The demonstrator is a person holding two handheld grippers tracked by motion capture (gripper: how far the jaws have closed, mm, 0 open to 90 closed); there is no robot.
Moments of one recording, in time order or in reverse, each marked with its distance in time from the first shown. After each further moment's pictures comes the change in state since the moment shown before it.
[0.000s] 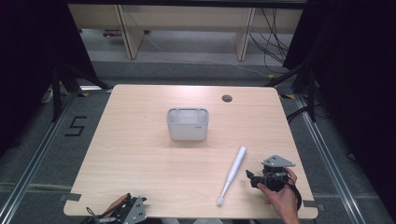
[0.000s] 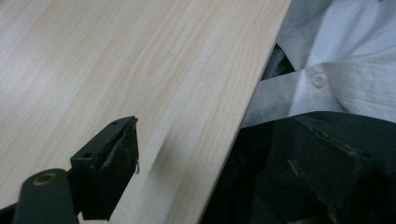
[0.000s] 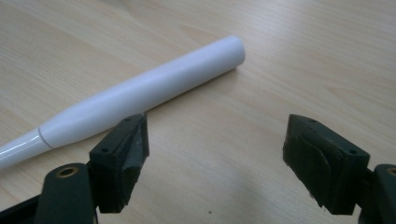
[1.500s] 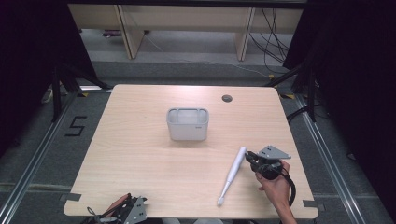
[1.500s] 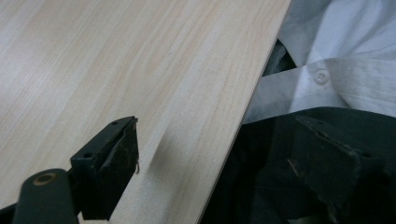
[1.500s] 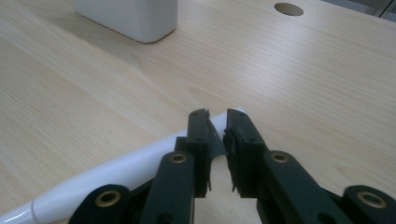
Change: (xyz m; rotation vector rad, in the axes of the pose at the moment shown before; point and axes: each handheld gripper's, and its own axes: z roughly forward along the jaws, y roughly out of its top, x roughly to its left) left arm 0.000 0.000 0.002 0.007 -0.005 -0.003; right arm -0.001 0.026 0.019 -0.126 0.046 -0.046
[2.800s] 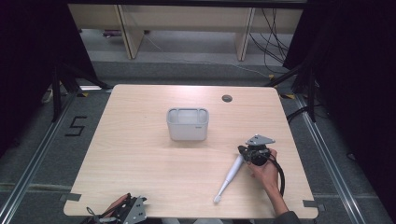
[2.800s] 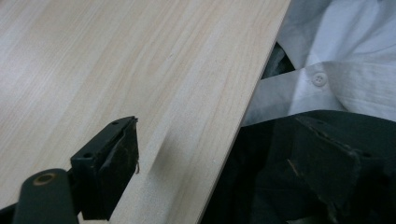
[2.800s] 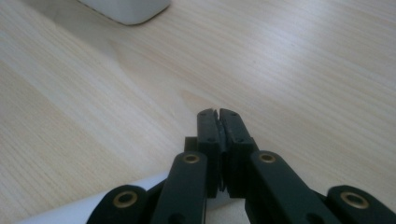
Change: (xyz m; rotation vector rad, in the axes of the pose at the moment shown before) left arm 0.000 0.000 -0.002 -0.008 -0.001 0.007; right arm -0.012 0.013 0.051 0.116 0.039 -0.022
